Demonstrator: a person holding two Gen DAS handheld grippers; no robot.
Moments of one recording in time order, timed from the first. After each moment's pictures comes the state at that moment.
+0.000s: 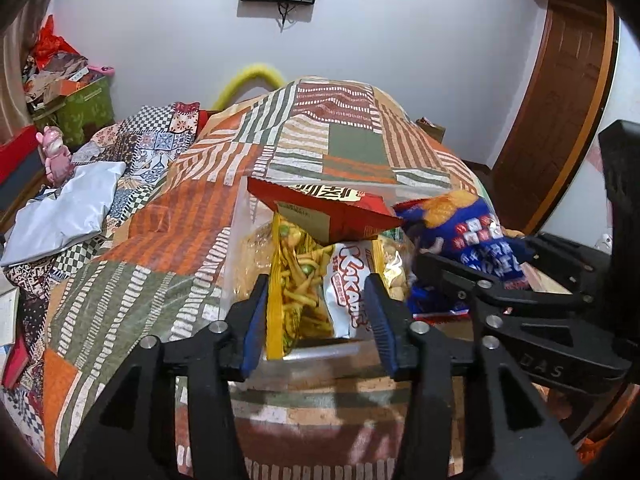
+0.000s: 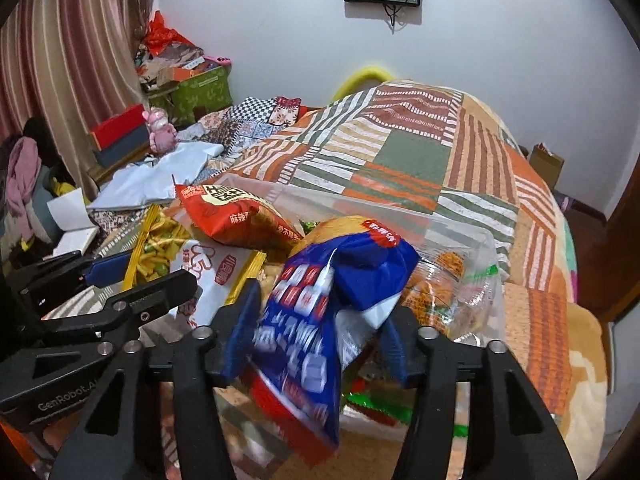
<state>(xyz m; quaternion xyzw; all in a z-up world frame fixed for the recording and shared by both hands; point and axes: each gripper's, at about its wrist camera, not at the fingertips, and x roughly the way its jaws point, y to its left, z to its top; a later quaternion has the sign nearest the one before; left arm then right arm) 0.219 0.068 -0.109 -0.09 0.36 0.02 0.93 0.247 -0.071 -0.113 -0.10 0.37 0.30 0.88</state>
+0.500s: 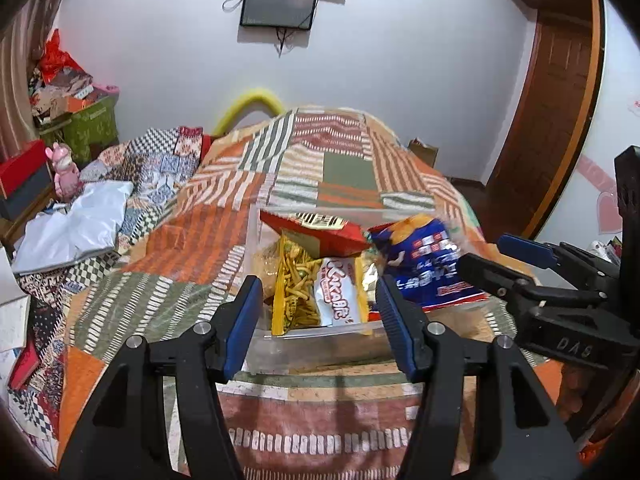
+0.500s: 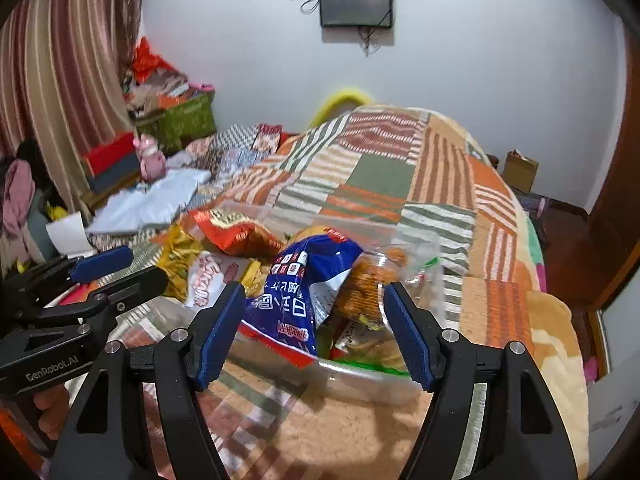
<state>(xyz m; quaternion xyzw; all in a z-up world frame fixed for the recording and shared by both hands) 0.177 0.063 -0.068 -0.09 0.32 0.02 0.94 0.214 -0.110 -0.072 -0.06 0.33 0.26 0.90</state>
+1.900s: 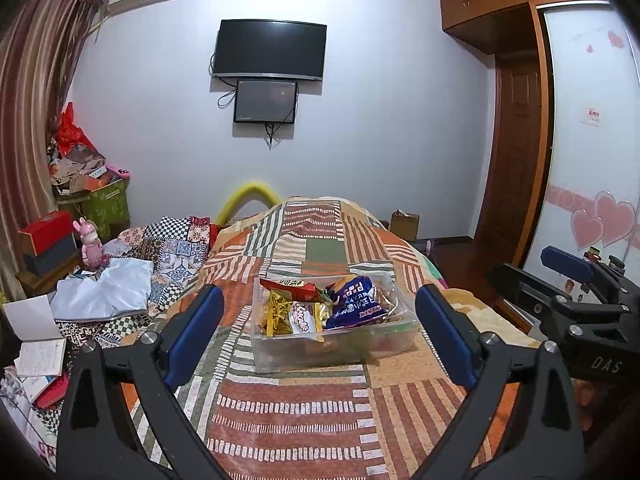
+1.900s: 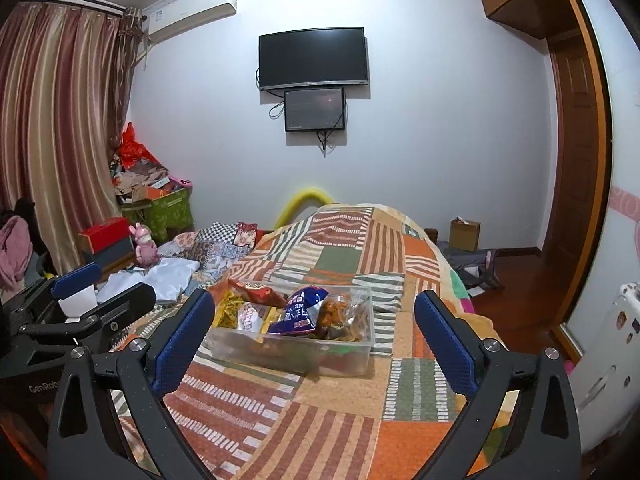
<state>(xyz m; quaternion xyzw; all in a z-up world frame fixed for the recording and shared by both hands) 0.038 0.018 0.014 -0.04 0.17 0.02 0.98 0.074 -0.157 -0.003 -0.02 0.17 0.20 0.96</state>
